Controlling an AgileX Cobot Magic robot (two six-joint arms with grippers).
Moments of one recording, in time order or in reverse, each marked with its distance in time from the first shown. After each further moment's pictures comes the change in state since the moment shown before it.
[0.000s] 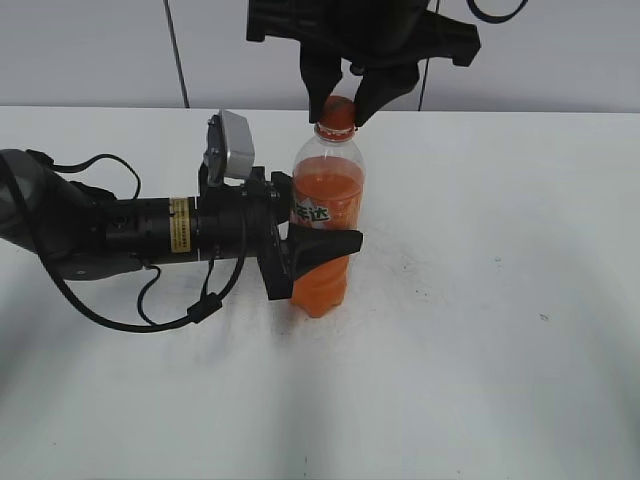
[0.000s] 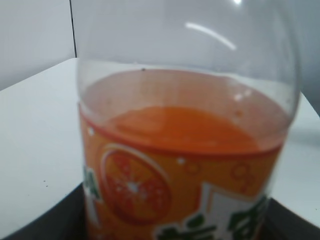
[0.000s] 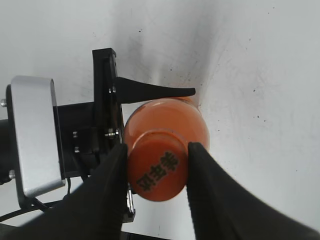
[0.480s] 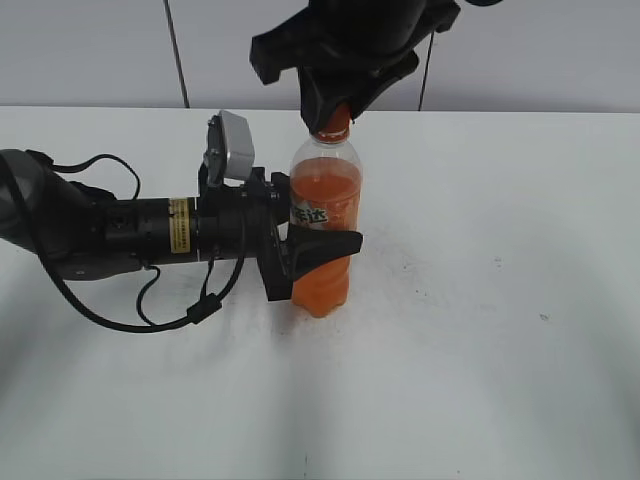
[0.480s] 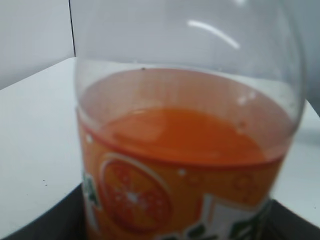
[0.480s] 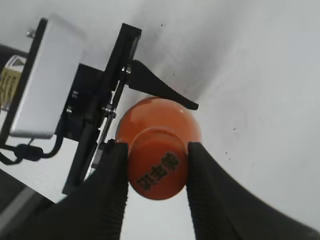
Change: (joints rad) left arm 0.000 0.000 0.000 0.003 0.000 0.000; right arm 0.000 0.000 0.000 0.021 -0.002 -0.448
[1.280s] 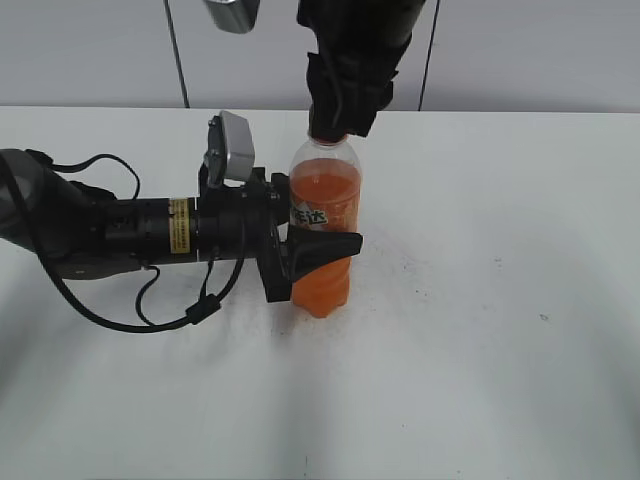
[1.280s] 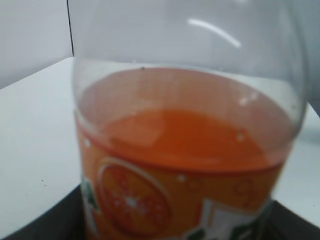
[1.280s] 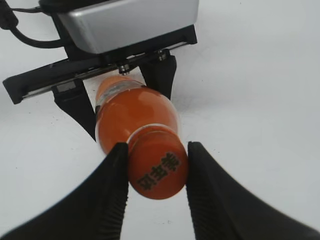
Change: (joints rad) left arm 0.000 0.000 0.000 0.012 0.002 0.001; right arm 0.001 0.000 -0.005 0.008 0.001 -0.986
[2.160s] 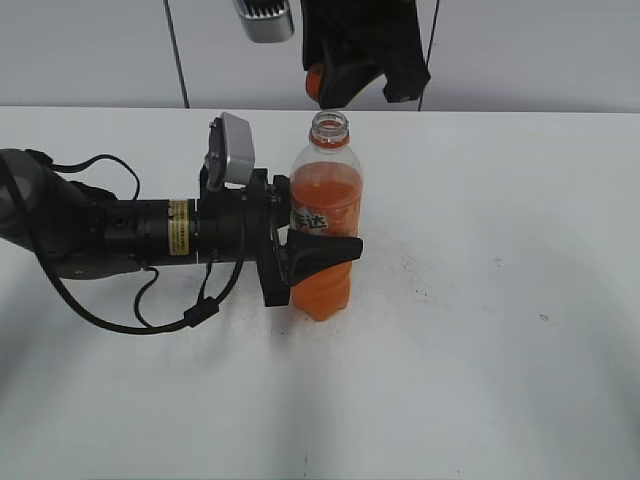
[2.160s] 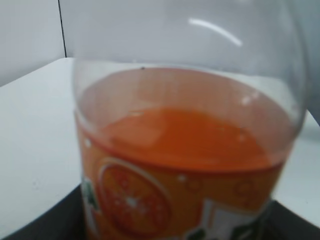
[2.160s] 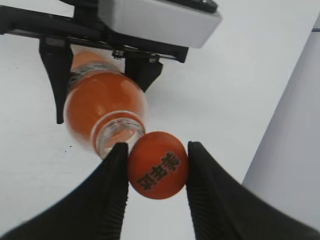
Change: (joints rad) left arm 0.002 0.000 0.000 0.019 -0.007 -0.001; right arm 0.000 -0.005 -0.050 0.000 0.018 -0.477
